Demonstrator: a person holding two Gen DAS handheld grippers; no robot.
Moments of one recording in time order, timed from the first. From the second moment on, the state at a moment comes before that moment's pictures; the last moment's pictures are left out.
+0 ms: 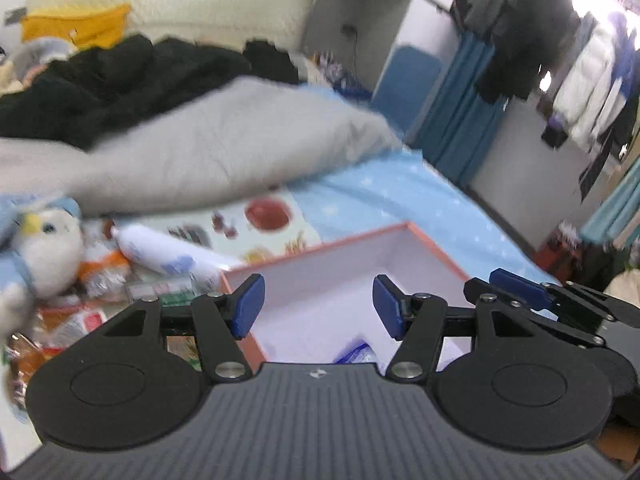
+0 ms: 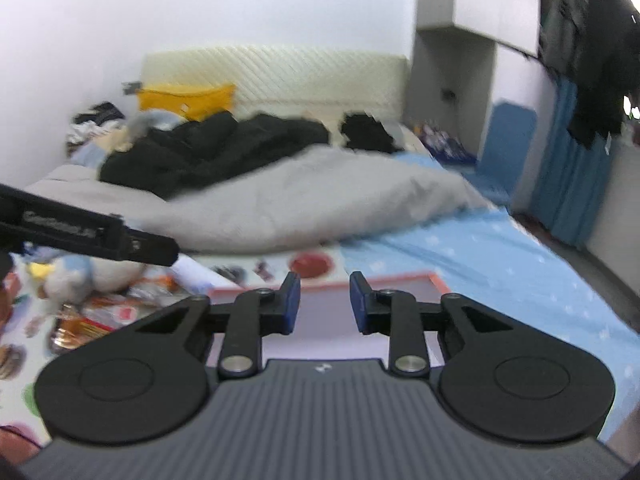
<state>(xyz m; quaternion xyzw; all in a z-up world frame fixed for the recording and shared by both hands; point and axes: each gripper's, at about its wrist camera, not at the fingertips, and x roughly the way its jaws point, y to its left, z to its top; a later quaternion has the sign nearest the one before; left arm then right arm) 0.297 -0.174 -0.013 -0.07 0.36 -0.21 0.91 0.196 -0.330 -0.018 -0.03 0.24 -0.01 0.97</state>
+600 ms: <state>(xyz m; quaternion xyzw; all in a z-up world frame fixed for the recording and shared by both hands) 0.309 -0.176 -0.115 -0.04 0.44 -0.17 0.88 0.216 -0.363 -0.117 0.02 0.35 0.00 0.94</state>
